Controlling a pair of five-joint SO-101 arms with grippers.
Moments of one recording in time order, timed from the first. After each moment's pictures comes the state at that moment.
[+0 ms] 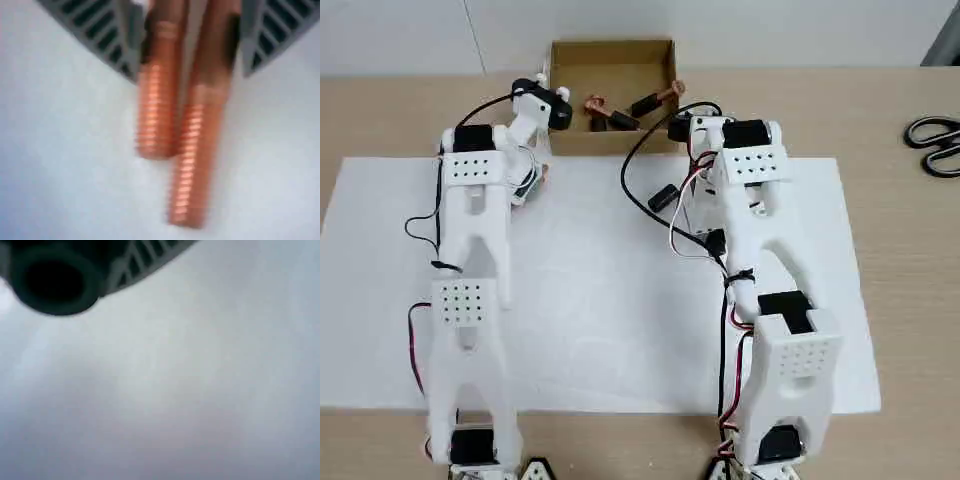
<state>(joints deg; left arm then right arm) -8.0 68.0 -72.4 91.1 -30.9 -11.3 28.0 -25.8 95.2 2.9</state>
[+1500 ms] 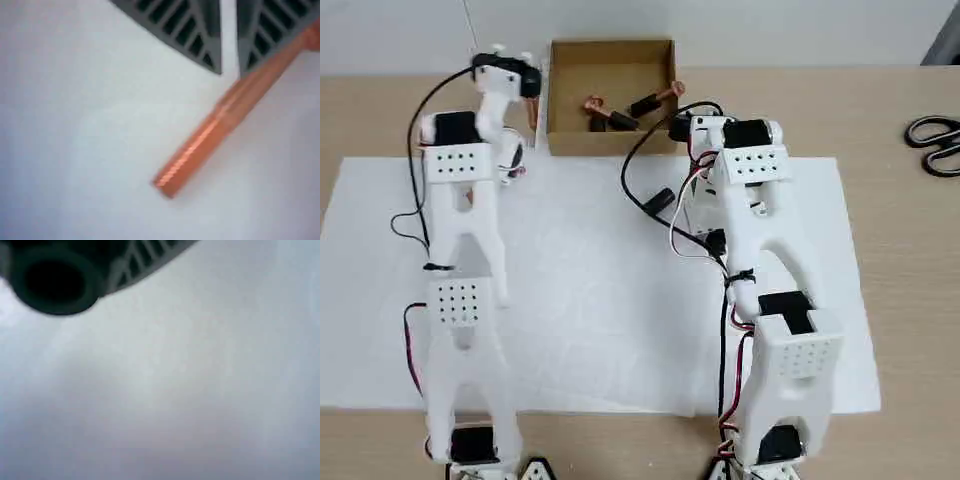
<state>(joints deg) -9.7 64.1 -81.6 99.4 -11.9 -11.3 28.0 -25.8 95.2 2.9</state>
